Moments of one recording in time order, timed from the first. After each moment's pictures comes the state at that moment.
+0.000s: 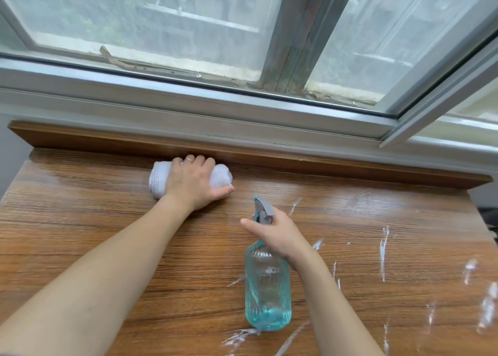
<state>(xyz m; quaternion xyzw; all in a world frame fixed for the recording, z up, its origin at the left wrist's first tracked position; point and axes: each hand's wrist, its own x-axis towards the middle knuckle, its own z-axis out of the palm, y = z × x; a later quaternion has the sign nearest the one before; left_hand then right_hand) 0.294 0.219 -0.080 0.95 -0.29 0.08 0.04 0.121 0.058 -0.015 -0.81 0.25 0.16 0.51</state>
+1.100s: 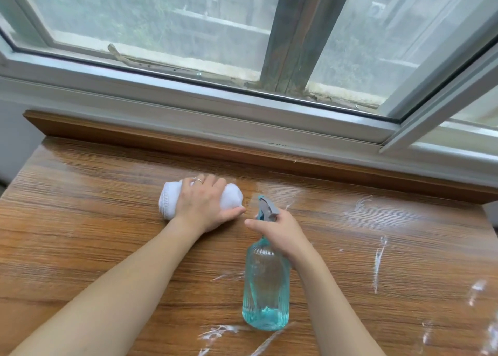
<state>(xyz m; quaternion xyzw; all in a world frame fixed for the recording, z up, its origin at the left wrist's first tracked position) 0.226 0.191 -0.094 0.95 -0.27 0.11 0.07 0.113 0.023 -0.013 -0.79 0.26 0.17 0.52</state>
